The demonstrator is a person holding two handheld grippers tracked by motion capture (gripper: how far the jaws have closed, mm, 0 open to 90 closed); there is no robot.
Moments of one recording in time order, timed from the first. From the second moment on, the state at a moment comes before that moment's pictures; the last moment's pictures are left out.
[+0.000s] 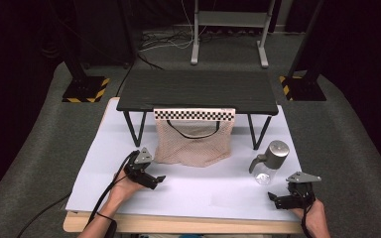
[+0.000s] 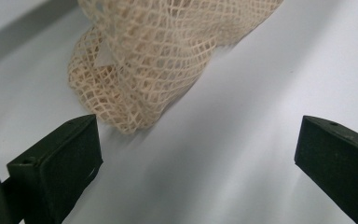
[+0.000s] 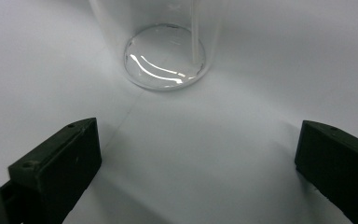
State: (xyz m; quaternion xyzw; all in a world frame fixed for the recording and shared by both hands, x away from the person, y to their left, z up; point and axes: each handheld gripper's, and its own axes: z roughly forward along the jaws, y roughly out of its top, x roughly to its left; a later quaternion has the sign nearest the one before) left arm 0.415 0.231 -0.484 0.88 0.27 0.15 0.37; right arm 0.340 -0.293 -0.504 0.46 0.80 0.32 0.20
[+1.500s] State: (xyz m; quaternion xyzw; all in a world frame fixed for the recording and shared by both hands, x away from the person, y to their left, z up) left arm 0.410 0.199 -0.405 0.89 0.18 0.16 0.38; right arm 0.340 -0.293 -0.505 0.47 0.80 0.32 0.20
